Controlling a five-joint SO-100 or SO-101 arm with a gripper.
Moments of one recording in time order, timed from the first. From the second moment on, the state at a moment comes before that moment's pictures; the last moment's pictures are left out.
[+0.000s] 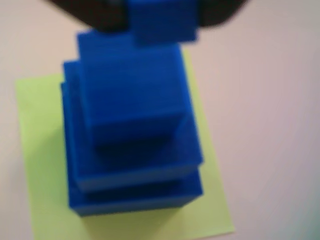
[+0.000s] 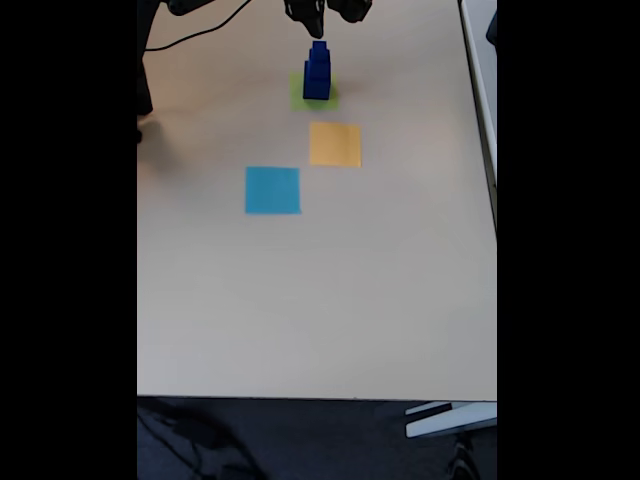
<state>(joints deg) -13.2 65.0 40.6 90.3 110.0</state>
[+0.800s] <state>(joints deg) -11.9 65.0 40.6 88.6 107.8</state>
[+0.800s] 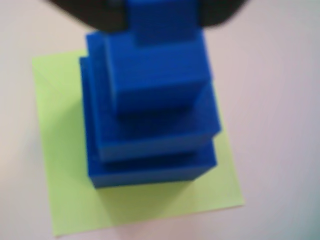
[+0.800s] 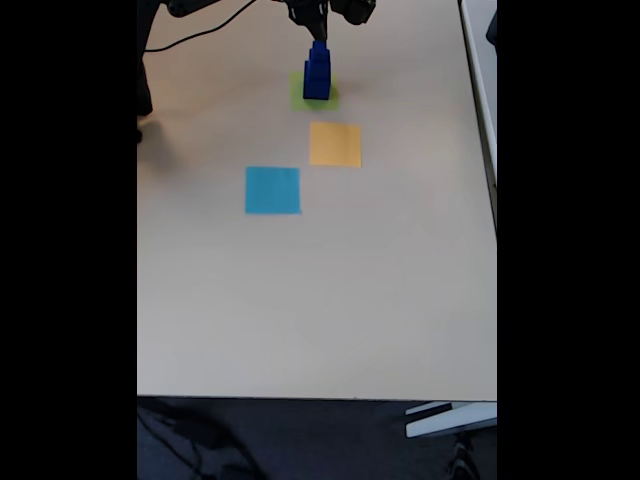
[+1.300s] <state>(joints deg) -11.9 65.0 42.2 88.1 108.0</state>
